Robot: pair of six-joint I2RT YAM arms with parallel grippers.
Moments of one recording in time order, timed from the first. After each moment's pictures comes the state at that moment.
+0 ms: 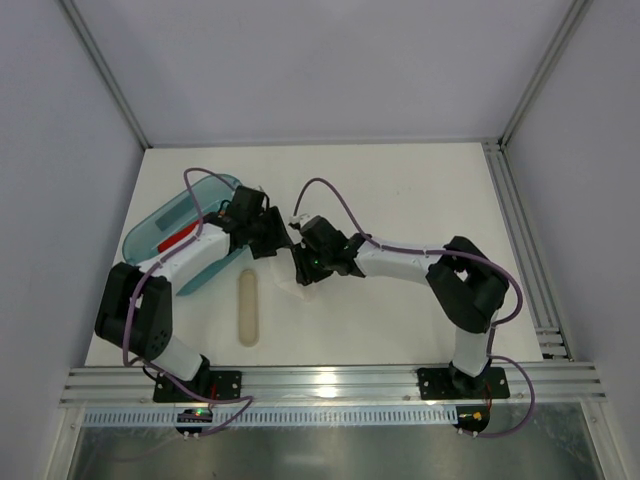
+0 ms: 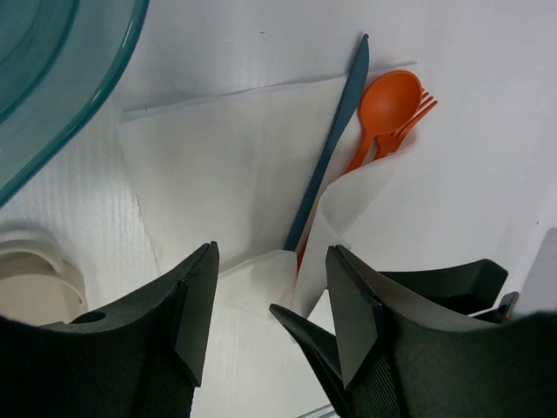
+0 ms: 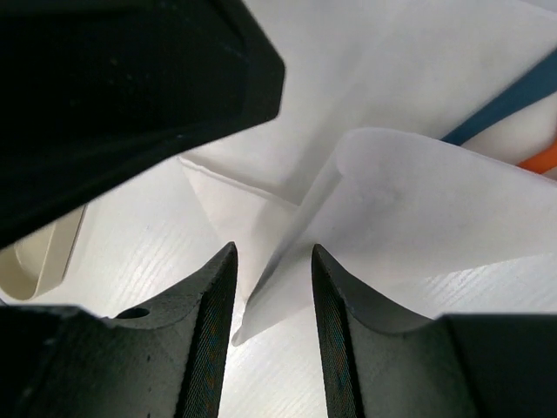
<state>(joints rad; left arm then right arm) -0.42 1.55 1.03 -0.43 0.15 -0.71 0.89 1.84 1.17 -0.20 -0.07 0.40</state>
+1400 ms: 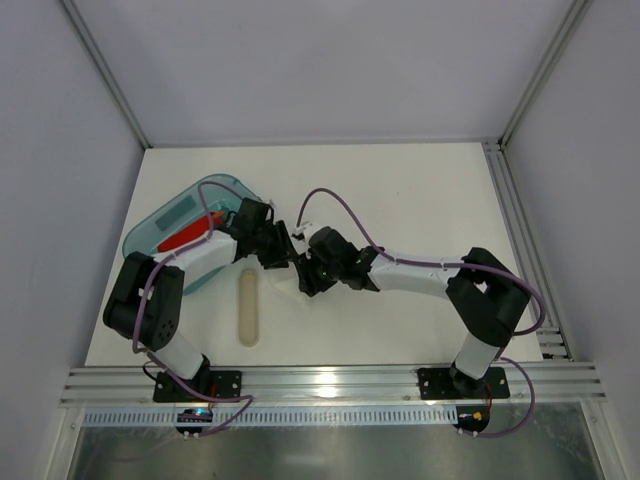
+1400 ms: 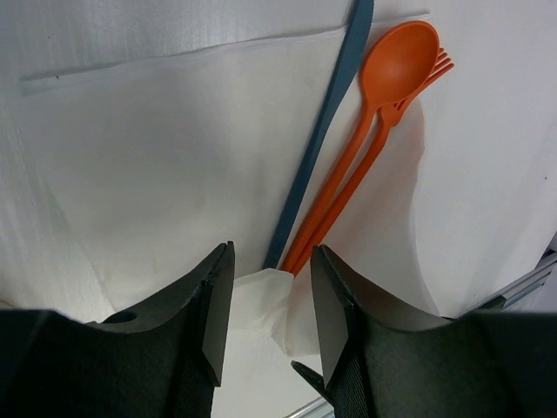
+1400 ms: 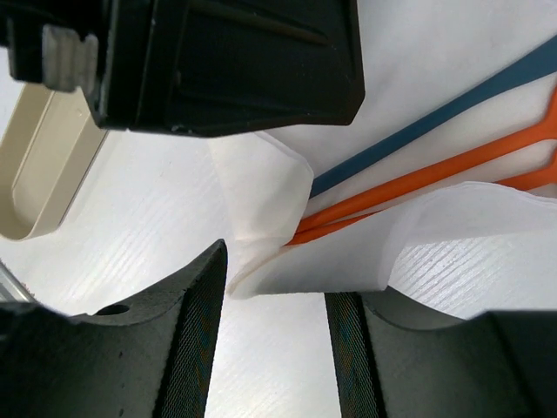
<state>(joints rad) -0.42 1.61 0.93 -0.28 0.29 -0.70 0.92 1.72 1.03 -0.11 -0.06 0.30</state>
